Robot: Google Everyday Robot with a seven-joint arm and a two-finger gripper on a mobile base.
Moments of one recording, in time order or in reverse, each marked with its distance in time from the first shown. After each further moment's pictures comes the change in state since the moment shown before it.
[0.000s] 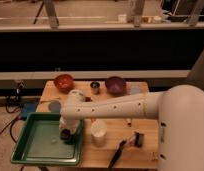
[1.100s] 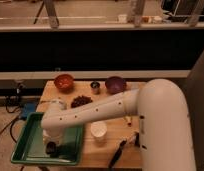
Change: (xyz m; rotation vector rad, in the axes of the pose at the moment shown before) arm -0.067 -0.065 0.034 -0.013 -0.102 -0.178
